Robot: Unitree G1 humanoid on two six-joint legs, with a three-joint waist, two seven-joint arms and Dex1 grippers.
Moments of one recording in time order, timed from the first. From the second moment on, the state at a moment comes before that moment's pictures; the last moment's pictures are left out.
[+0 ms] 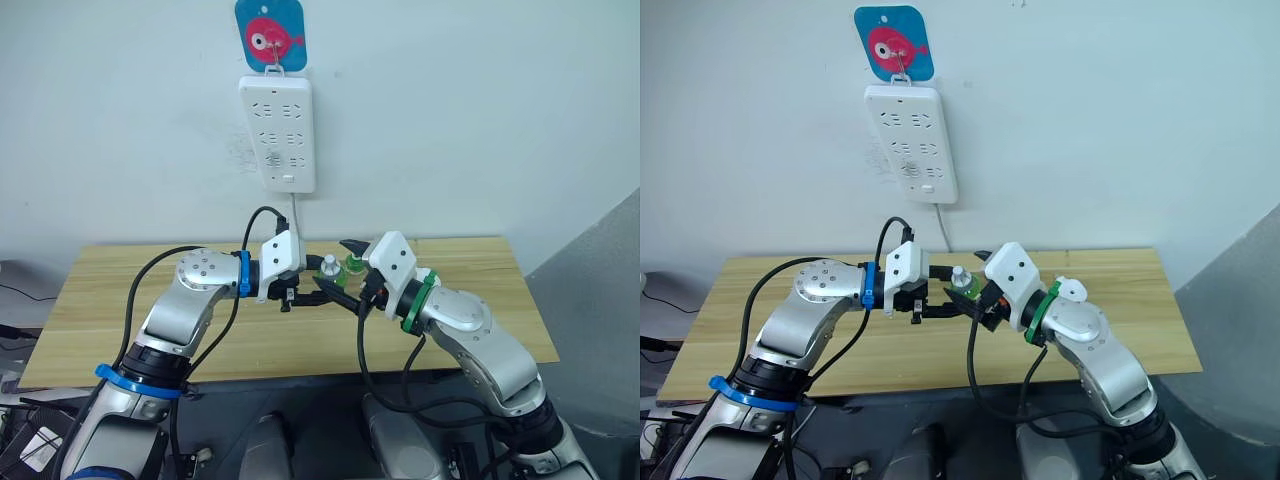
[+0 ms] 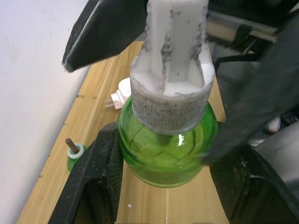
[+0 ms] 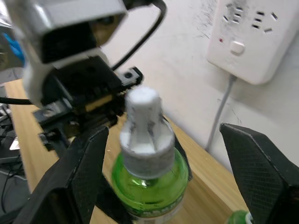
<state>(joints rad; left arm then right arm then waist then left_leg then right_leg) -0.49 0.59 -0.19 -0.05 -0.24 0.24 -1.17 -0.33 -0.27 0.33 -0.49 0.18 0.59 0.48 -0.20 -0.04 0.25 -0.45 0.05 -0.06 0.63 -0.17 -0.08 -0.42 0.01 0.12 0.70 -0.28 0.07</state>
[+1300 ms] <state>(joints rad) -0.40 0.63 -0.16 -0.22 -0.39 0.33 -1.21 -0.44 -0.42 0.25 -0.48 0.38 0.54 0.81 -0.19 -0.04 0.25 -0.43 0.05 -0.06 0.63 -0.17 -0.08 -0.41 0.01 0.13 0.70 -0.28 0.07</state>
